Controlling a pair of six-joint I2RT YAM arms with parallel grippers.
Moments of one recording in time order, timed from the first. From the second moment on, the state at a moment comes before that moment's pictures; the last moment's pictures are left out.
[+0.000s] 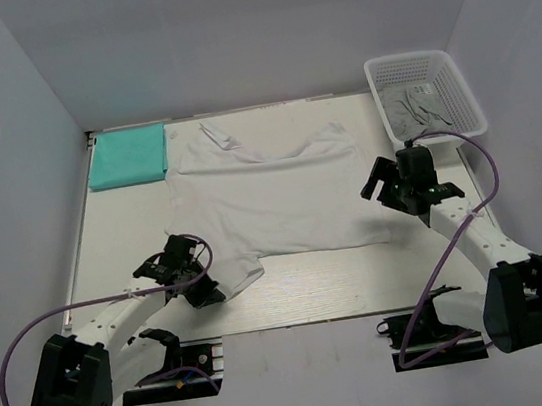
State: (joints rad) left arm -0.41 1.06 0.41 -0.57 0.16 -0.96; right arm 0.17 1.18 0.72 -0.32 0.01 0.57
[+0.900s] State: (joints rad) left arm -0.41 0.99 0.41 -0.63 0.10 -0.92; right arm 0.17 1.22 0.56 -0.49 -0.03 0.64
